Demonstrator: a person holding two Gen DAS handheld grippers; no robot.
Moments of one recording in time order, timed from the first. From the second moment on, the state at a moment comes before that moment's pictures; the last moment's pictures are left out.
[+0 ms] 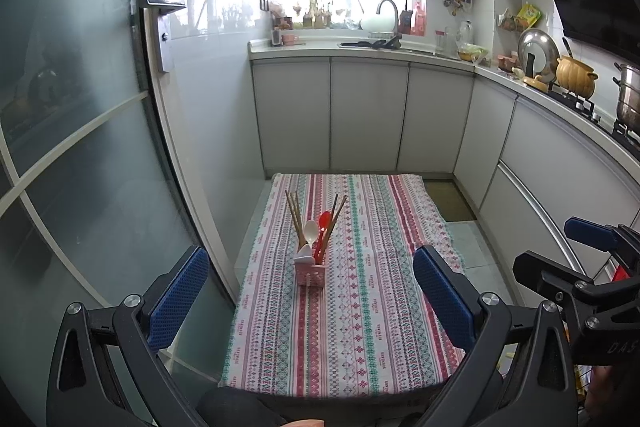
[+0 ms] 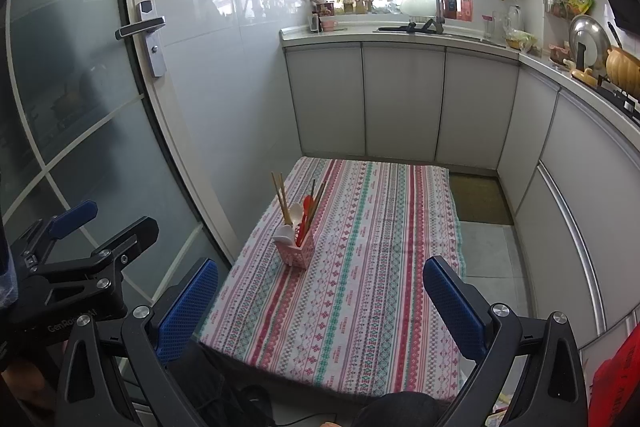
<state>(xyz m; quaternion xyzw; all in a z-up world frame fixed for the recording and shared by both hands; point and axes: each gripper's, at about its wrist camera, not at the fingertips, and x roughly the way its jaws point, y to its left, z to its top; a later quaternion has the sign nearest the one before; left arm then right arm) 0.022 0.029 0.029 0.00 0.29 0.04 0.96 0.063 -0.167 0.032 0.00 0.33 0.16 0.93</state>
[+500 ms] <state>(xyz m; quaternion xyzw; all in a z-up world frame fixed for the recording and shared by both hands) 0.022 0.029 0.029 0.00 0.29 0.04 0.96 0.063 -0.165 0.032 0.01 0.33 0.16 0.93</state>
